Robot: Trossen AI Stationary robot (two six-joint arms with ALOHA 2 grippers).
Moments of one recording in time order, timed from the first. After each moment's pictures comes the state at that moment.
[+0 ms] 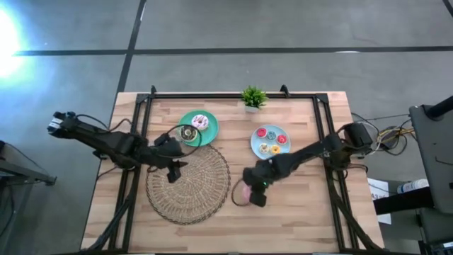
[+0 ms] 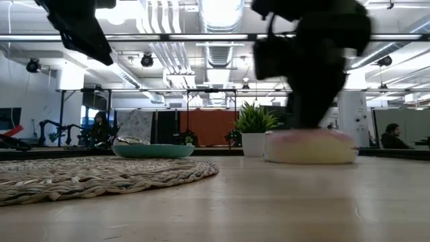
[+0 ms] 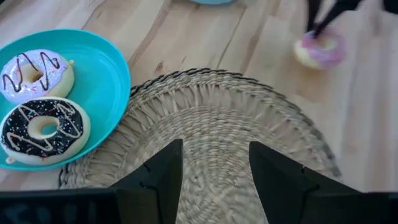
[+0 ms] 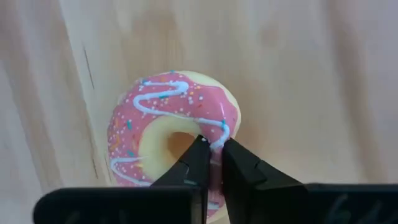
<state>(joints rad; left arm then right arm) -0.32 0.97 0.86 -0.76 -0.36 -0.65 0.26 1.78 1.09 -0.49 -0.10 0.60</state>
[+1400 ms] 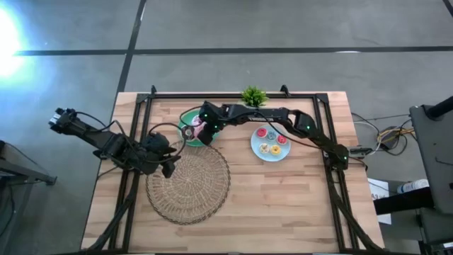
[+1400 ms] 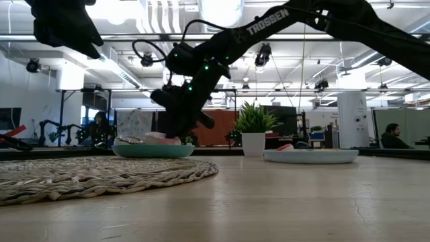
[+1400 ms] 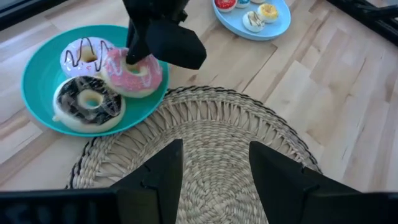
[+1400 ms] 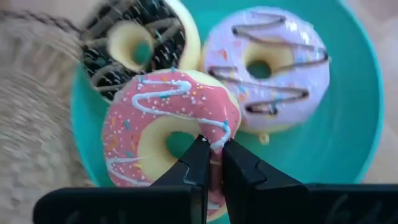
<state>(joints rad) -0.45 0.87 0.86 -0.90 -0.59 -1.00 -0.27 2.42 2.05 -0.58 -0.03 0.34</state>
